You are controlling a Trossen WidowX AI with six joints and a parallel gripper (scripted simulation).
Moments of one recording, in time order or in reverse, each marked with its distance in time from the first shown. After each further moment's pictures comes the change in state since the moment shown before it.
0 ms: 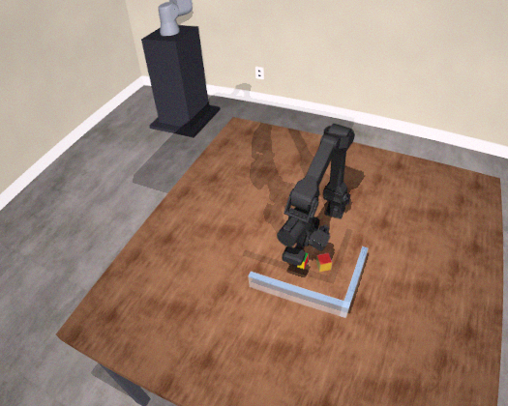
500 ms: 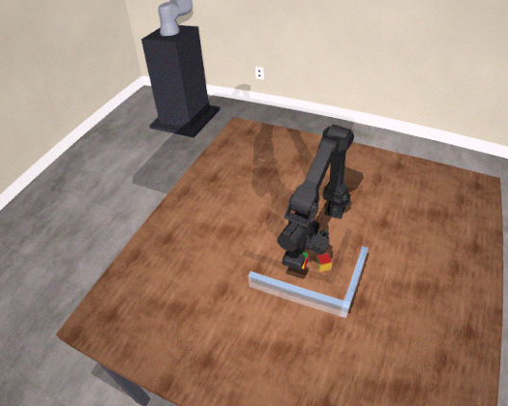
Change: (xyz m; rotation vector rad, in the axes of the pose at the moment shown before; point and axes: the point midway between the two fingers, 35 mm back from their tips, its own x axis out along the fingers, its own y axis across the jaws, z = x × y) arm 0.020 0.002 0.000 0.001 0.000 0.001
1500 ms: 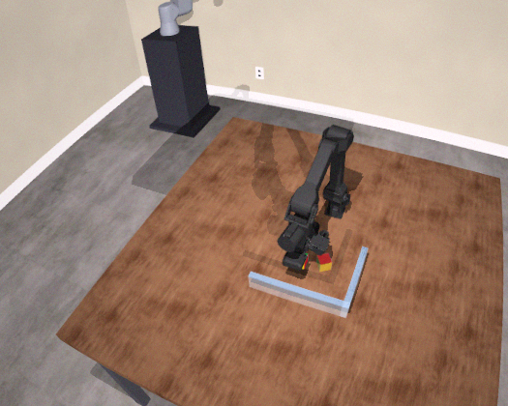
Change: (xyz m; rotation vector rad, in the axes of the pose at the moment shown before) arm 0.005 0.002 0.000 0.000 -0.001 0.010
